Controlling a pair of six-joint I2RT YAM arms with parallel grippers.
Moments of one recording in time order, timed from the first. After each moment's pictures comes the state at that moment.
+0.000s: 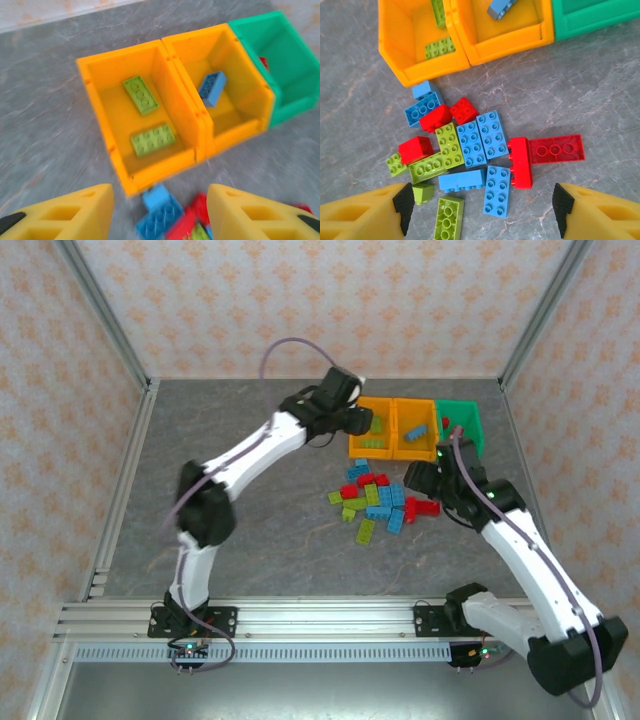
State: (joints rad) left arm -0.65 1.92 1.85 -0.62 -0.03 -0.30; right arm 0.36 1.03 0.99 -0.86 0.10 0.62
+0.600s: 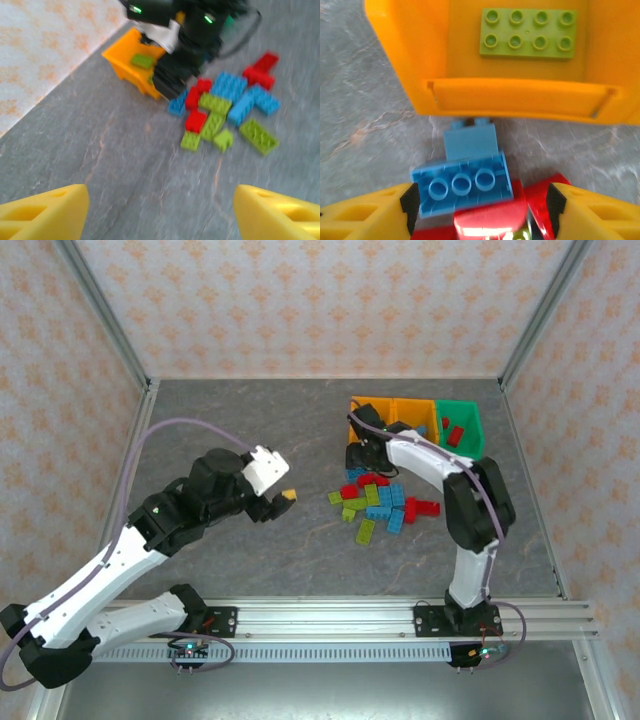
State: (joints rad) left arm -0.72 0.93 1.05 -0.71 -0.05 0.28; right arm 0.51 1.92 1.42 -0.68 0.14 0.49
